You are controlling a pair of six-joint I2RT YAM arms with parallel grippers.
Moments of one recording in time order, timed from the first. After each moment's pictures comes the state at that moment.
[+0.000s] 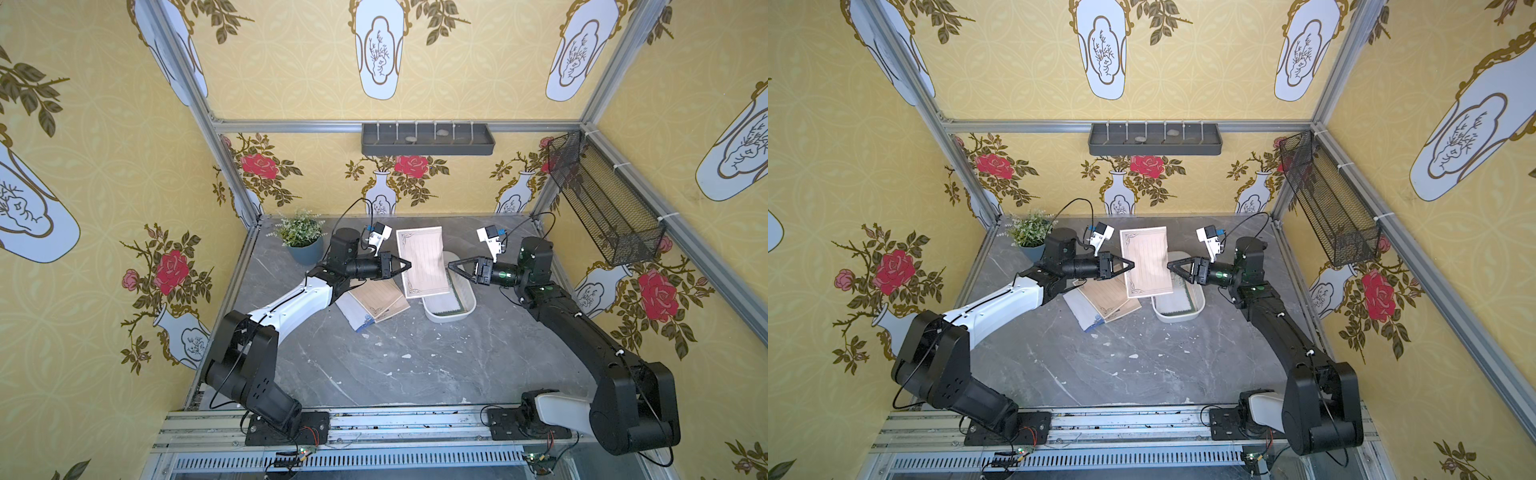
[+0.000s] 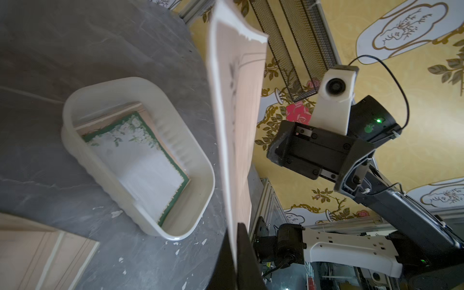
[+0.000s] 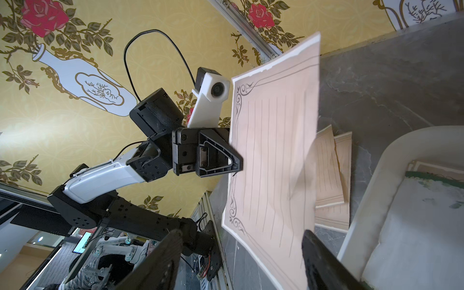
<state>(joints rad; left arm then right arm) -0.47 1.56 1.04 0.12 0.80 -0.72 0.20 1.26 0.82 0.14 -1.11 0.59</state>
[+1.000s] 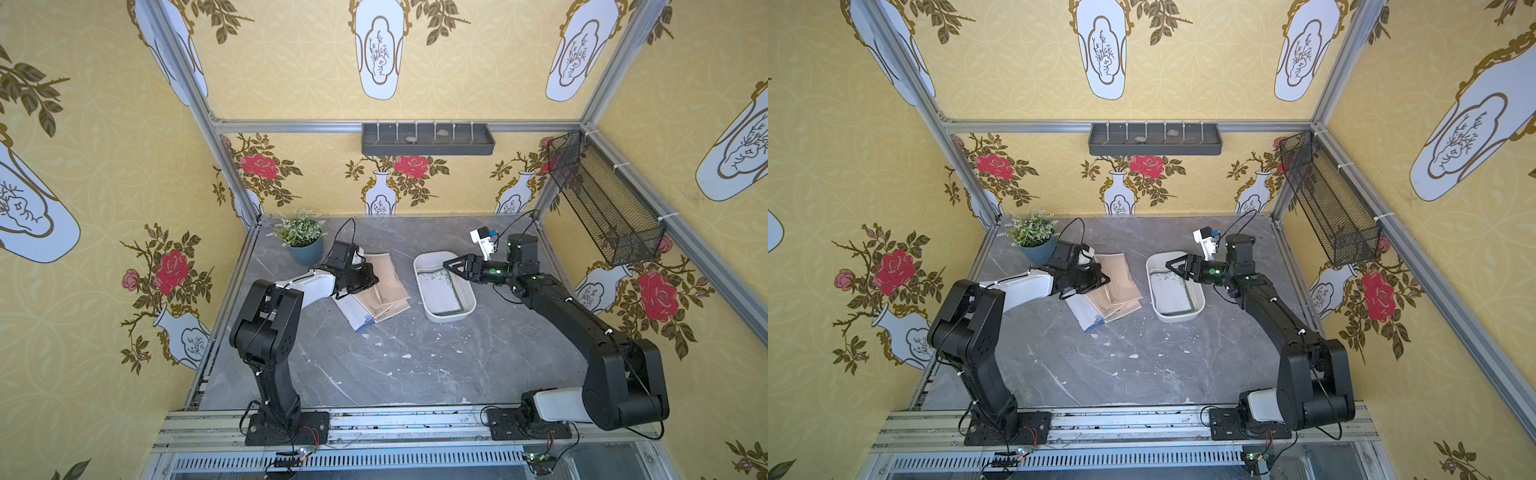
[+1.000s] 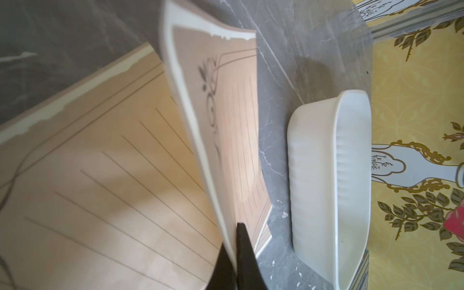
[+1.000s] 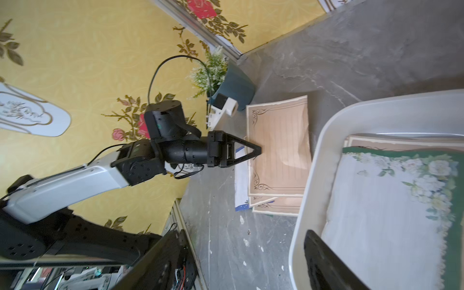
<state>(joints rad) -0.37 1.84 1.08 -0.11 0.43 -0.66 0.23 1.40 0.92 -0.11 -0.88 0.46</state>
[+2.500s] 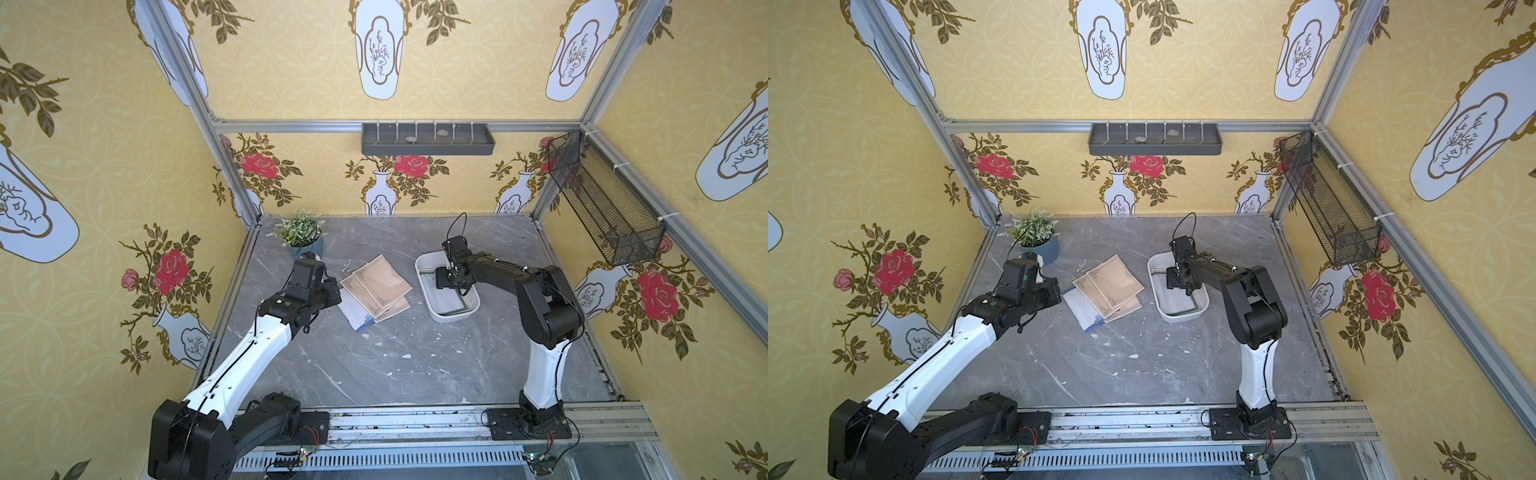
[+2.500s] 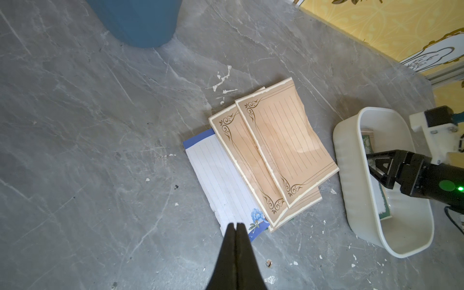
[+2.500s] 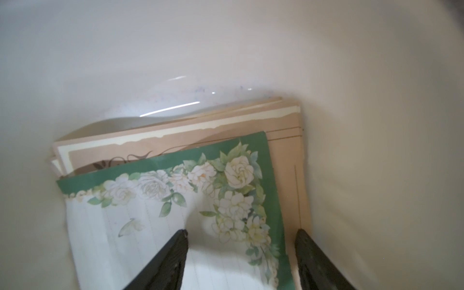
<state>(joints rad) -0.36 1.11 0.83 -0.52 -0.03 -0.57 0.46 1.98 1.28 -0.44 0.04 0.33</state>
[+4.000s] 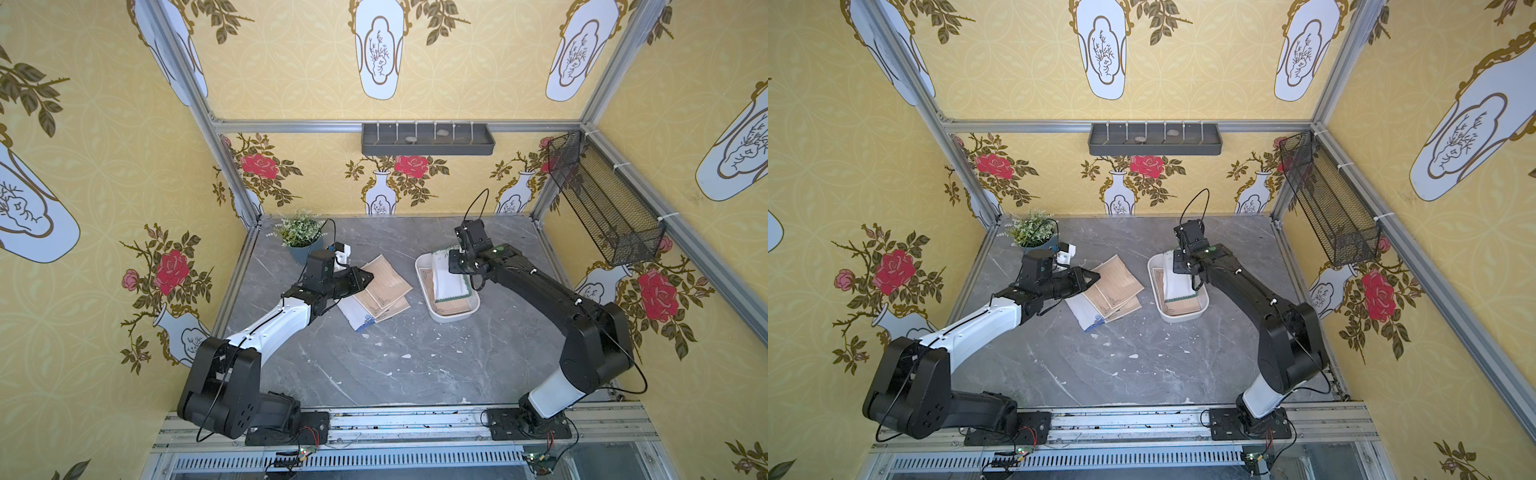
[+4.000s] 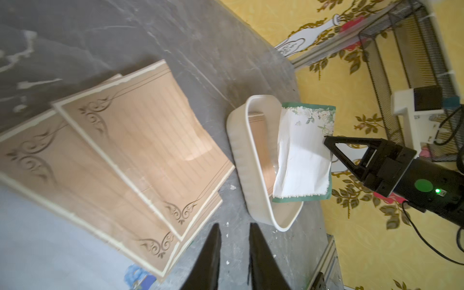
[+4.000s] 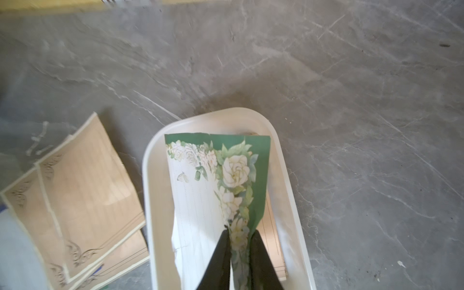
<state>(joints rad) -0.35 1.43 0.80 0.08 0.53 -0.72 0.52 1.58 1.30 -0.61 0.18 0.38</state>
